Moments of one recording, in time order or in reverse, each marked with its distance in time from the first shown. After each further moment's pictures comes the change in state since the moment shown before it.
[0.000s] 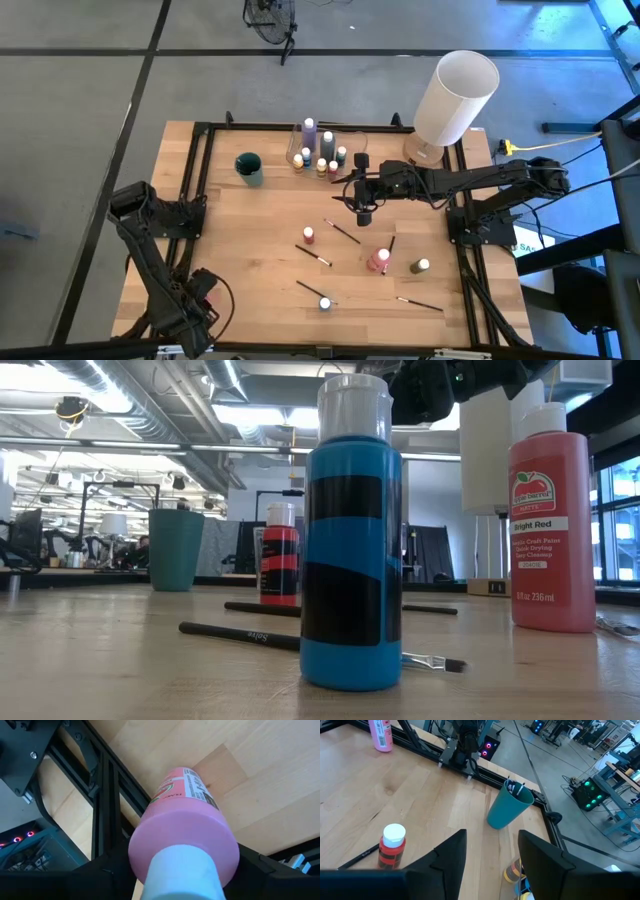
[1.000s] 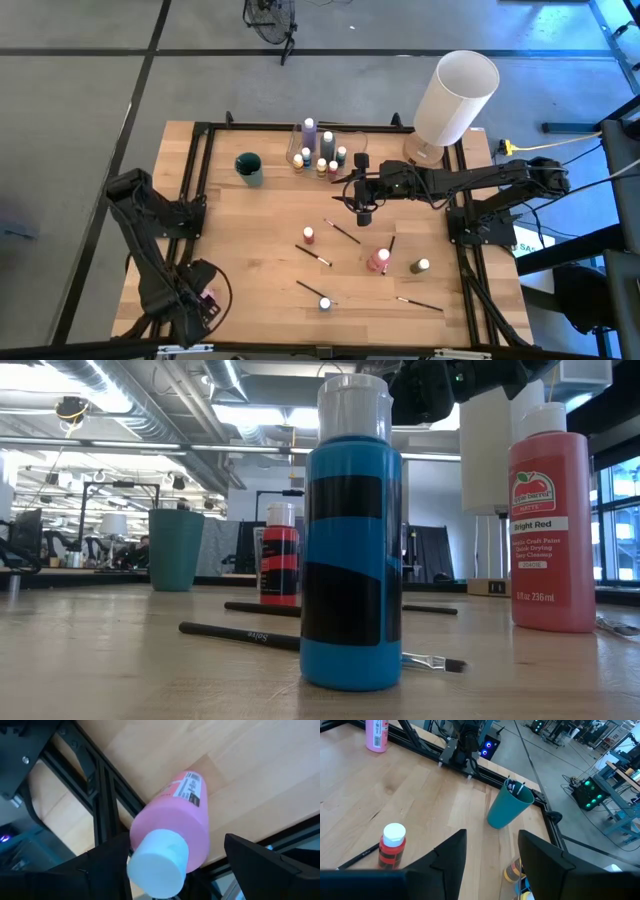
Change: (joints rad) left arm 0.027 -0.103 0.001 0.002 -0.052 -0.010; right arm 0.000 0.000 0.000 -0.002 0.001 0.000
